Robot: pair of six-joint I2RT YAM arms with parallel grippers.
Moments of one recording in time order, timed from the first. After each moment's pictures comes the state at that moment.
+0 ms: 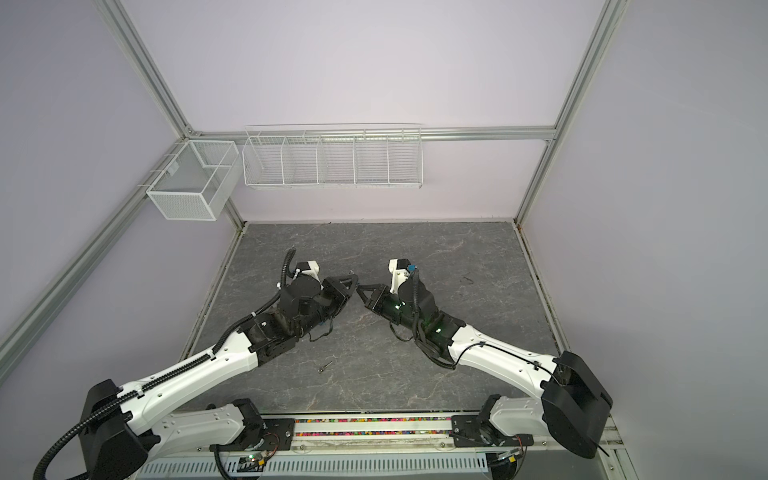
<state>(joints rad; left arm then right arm) -0.88 1.15 0.86 -0.06 -0.21 -1.34 0.89 1.28 0.80 0.27 -0.08 1.17</state>
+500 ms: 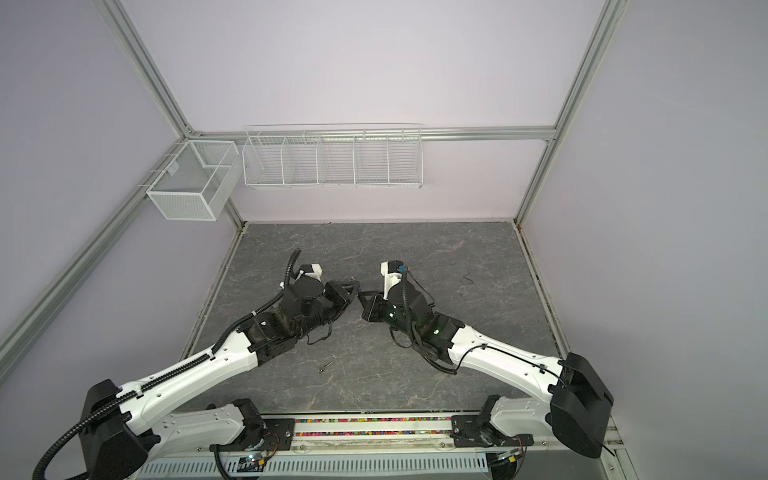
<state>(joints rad) -0.89 1.15 0.88 -0.14 -0.18 -1.32 0.95 1.27 0.87 0.06 0.06 0.86</state>
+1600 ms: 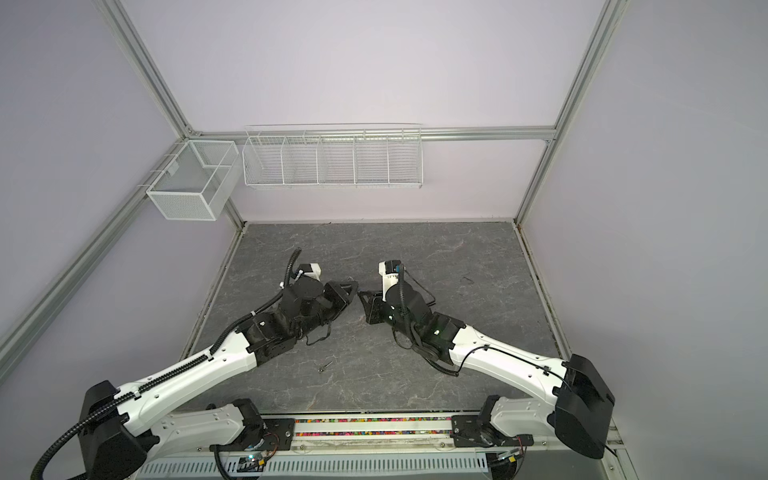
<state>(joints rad) -0.89 1.14 0.88 -0.17 -0.21 -1.25 0.96 1.24 0.88 -0.02 0.15 0.71</state>
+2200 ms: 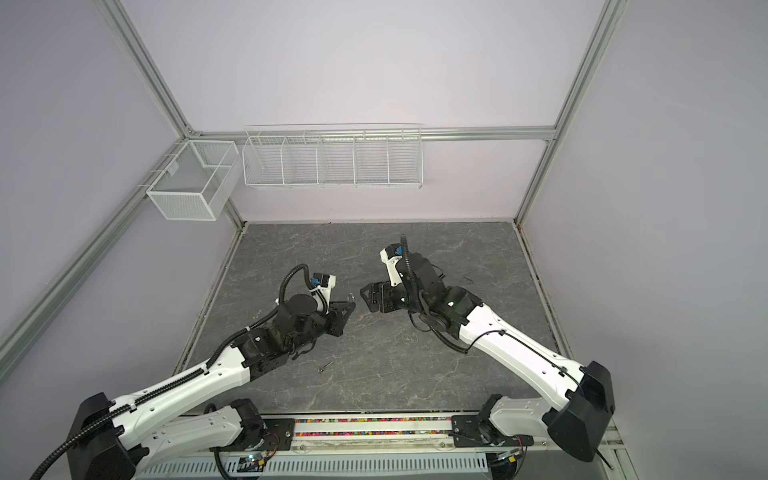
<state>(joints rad) -0.88 1.05 0.68 -0.10 -0.12 -0.44 0.81 1.31 1.18 -0.50 -0.12 0.49</state>
